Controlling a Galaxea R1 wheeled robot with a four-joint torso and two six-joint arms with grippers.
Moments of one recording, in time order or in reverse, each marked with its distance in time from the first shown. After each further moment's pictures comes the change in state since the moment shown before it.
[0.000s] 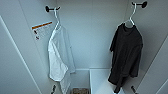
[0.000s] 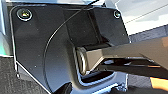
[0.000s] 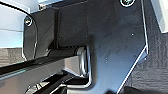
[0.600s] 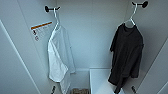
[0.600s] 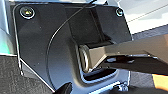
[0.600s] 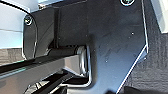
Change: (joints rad) left arm 0.000 -0.006 0.000 -0.003 0.029 -0.002; right arm -0.001 0.003 -0.008 0.000 0.000 0.000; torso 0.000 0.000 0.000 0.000
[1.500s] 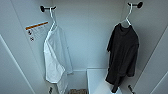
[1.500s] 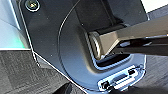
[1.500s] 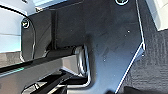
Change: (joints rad) left arm -0.001 0.025 0.005 -0.387 0.191 0.450; right arm 0.001 0.000 -0.002 0.000 0.002 0.000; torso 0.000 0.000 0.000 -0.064
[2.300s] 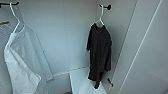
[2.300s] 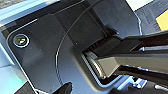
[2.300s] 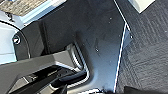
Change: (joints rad) left arm -0.036 0.003 0.001 -0.324 -0.046 0.281; right arm 0.000 0.003 0.000 0.002 0.001 0.001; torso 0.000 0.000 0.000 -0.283
